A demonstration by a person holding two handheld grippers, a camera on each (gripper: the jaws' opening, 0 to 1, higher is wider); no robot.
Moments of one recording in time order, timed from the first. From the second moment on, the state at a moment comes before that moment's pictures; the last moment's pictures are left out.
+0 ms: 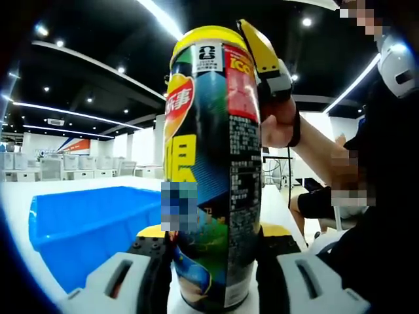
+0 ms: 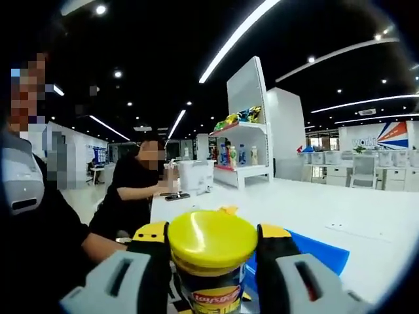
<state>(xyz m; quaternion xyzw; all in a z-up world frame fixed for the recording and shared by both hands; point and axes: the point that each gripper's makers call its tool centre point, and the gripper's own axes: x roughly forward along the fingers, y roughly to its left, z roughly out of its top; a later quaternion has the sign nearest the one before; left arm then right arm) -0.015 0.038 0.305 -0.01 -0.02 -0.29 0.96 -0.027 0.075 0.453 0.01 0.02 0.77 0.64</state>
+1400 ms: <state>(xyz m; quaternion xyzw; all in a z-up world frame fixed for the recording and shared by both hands) -0.017 0.038 0.305 -0.01 -0.02 -0.29 0.96 0.062 -0.032 0.430 0.00 0.03 0.67 0.75</state>
